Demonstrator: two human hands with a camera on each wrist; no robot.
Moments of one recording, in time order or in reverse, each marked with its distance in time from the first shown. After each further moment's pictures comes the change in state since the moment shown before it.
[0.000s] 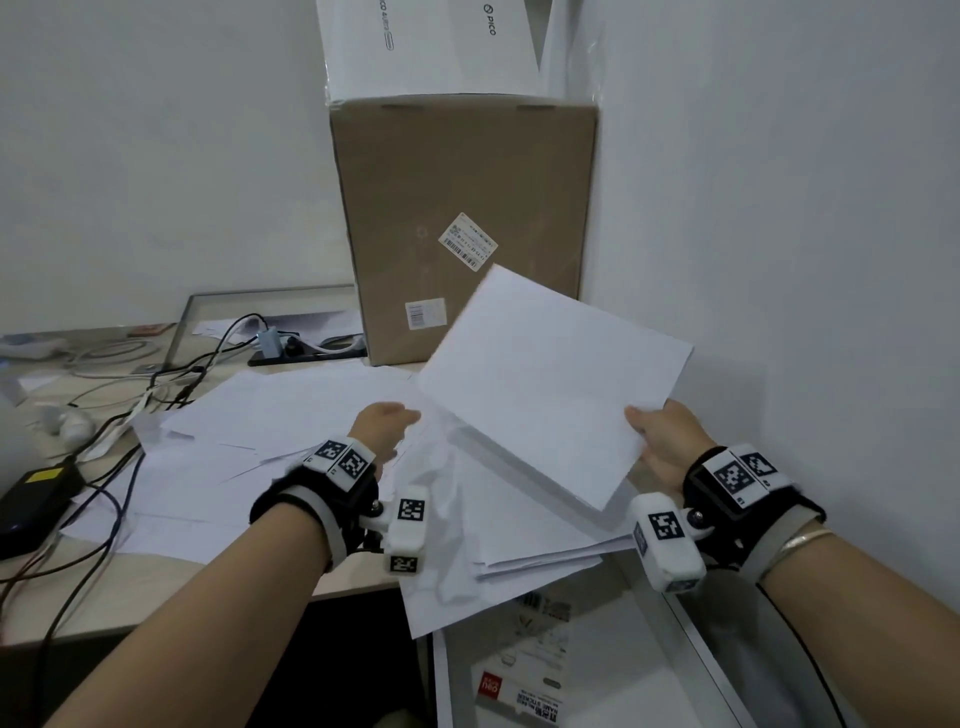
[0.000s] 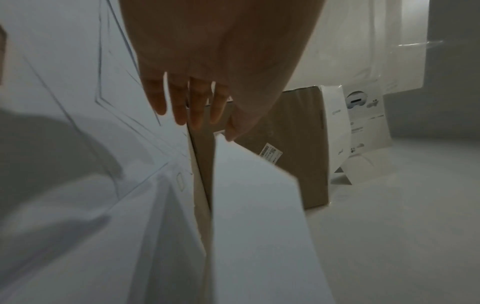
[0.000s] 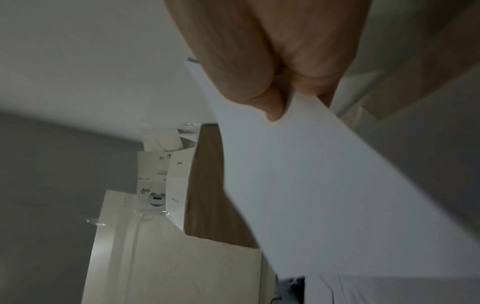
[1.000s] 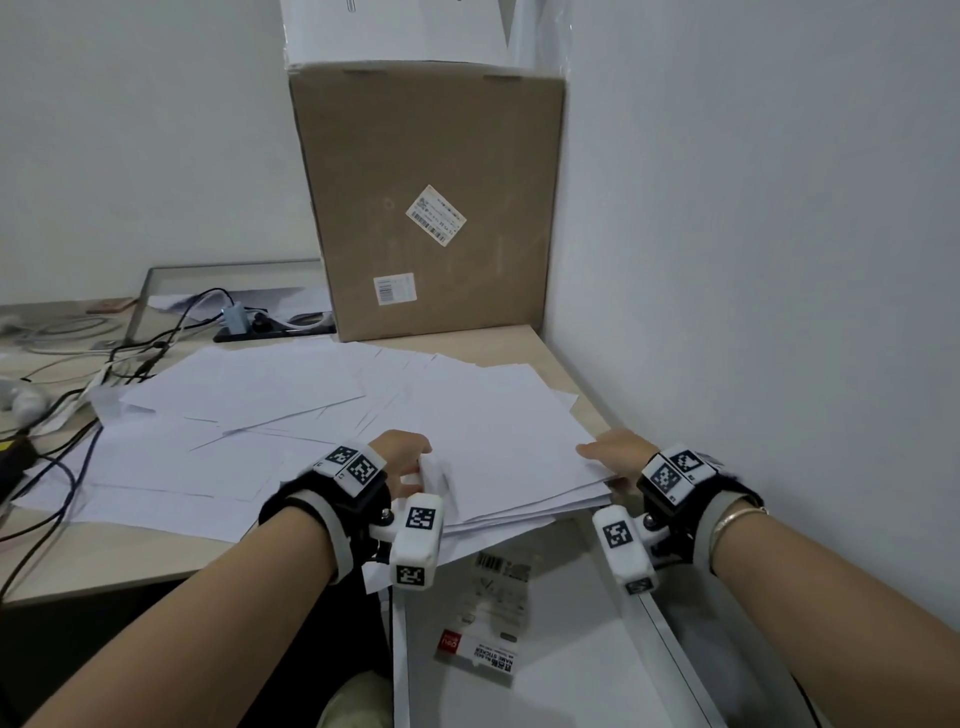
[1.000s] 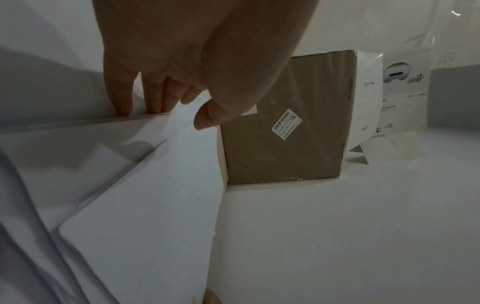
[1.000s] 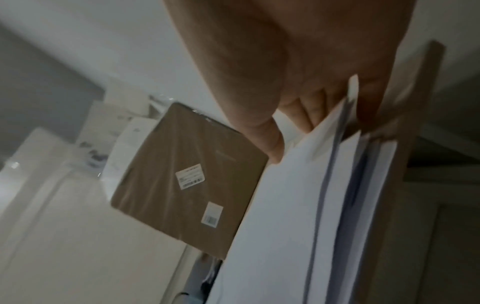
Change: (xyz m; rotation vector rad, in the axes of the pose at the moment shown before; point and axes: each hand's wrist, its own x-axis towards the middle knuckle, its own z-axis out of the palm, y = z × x) left_hand -0.042 -0.034 0.057 -0.077 -0.180 -0.308; right_hand 0.006 0.046 -0.032 -0.931 -0.125 0.183
